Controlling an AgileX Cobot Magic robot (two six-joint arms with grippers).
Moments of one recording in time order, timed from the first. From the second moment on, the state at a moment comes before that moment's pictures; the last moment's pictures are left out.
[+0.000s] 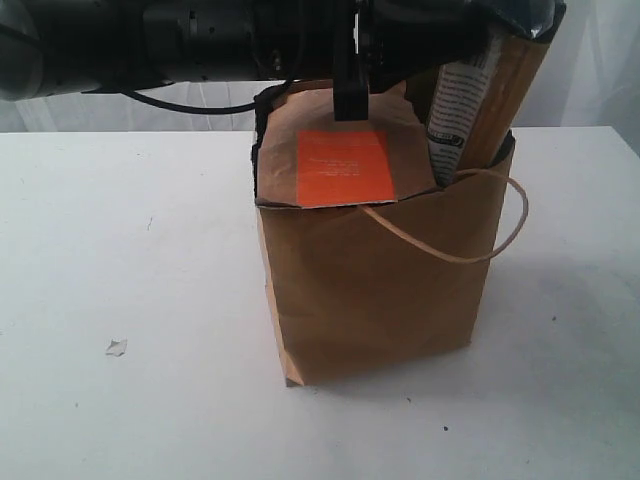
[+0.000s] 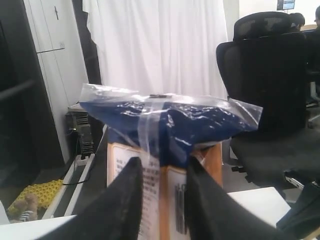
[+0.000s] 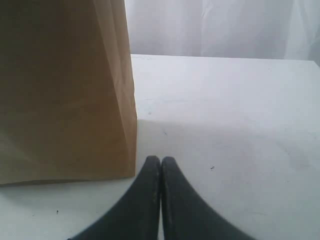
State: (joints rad) left arm -0.57 1.87 -1.56 -1.79 1.16 2.03; right arm 0.17 0.01 0.00 0.17 0.29 -0.12
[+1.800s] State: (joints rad) left arm -0.55 1.82 -1.56 -1.79 1.16 2.01; right arm 0.23 1.00 -0.84 0.32 0.39 0.15
